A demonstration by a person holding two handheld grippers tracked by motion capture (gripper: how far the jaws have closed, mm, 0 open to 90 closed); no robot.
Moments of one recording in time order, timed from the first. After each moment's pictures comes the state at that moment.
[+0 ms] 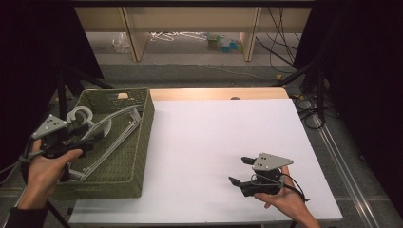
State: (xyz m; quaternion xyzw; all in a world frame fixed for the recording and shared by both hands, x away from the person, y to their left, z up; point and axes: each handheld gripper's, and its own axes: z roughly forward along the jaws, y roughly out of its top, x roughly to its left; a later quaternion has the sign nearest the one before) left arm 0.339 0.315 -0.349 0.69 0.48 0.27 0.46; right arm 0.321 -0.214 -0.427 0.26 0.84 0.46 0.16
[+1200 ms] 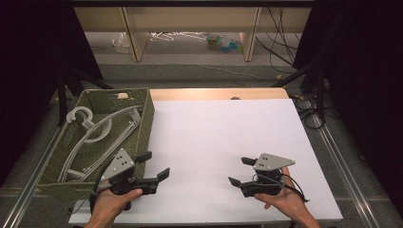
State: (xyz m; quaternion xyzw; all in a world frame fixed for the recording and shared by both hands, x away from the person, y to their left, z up) left arm 0.290 0.175 -0.402 0.73 0.36 0.17 0.56; right arm 0.320 -0.215 -0.430 0.27 0.83 0.47 0.15
